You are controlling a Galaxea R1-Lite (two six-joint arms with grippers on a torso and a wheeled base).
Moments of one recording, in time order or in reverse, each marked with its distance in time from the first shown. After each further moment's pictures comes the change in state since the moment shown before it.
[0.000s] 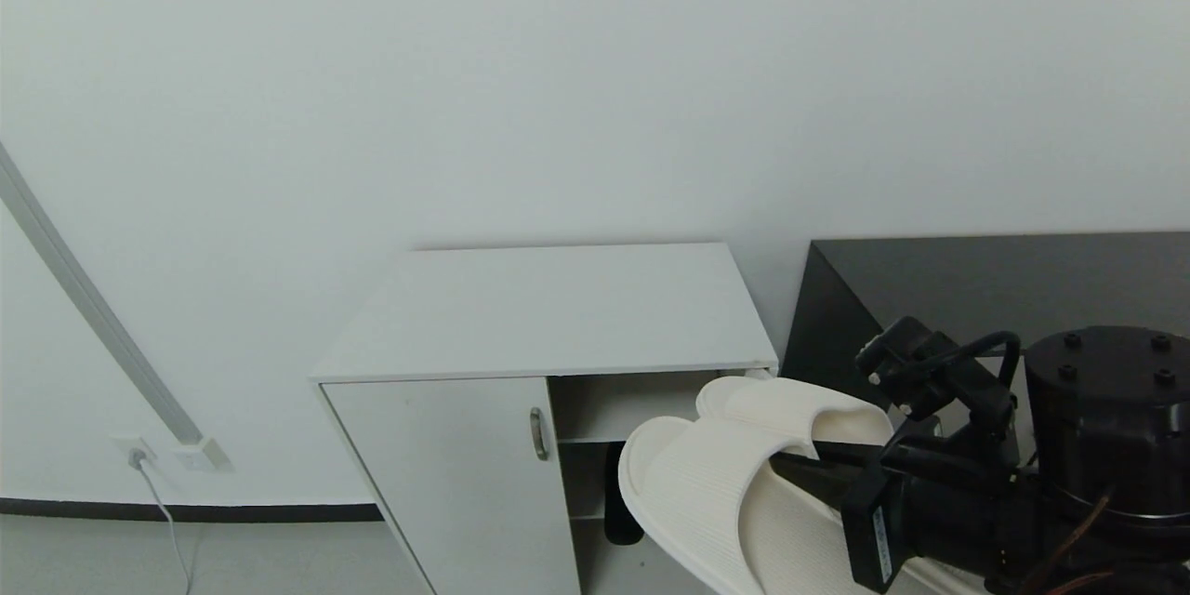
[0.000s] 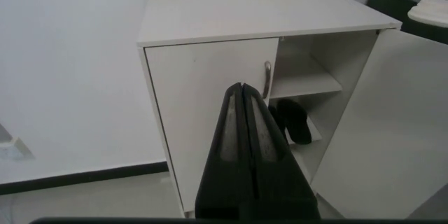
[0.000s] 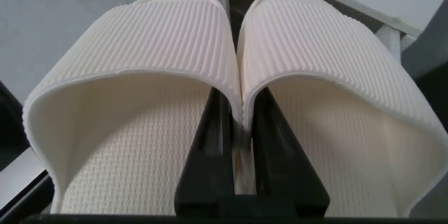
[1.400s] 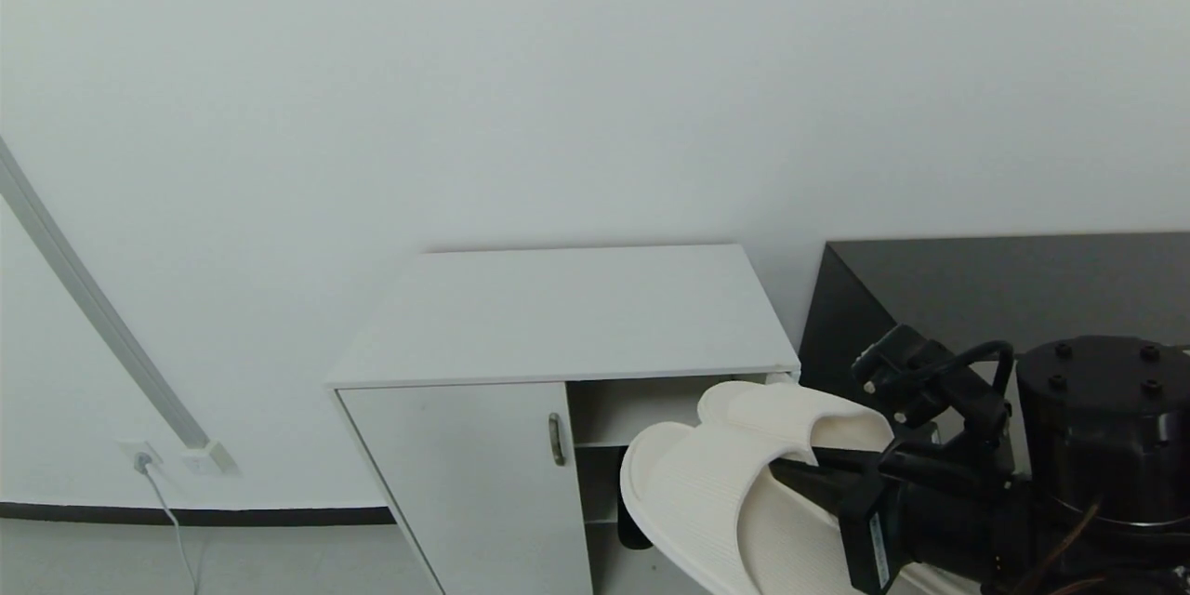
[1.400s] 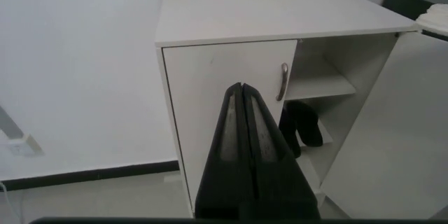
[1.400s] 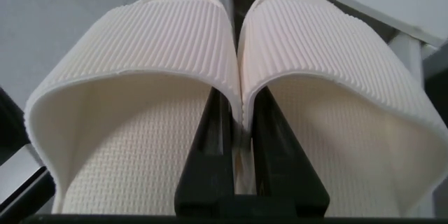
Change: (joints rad) left arm 0.001 0.000 0.000 0.000 0.019 -0.008; right arm 0.012 0.013 0.018 -0.021 0.000 0.000
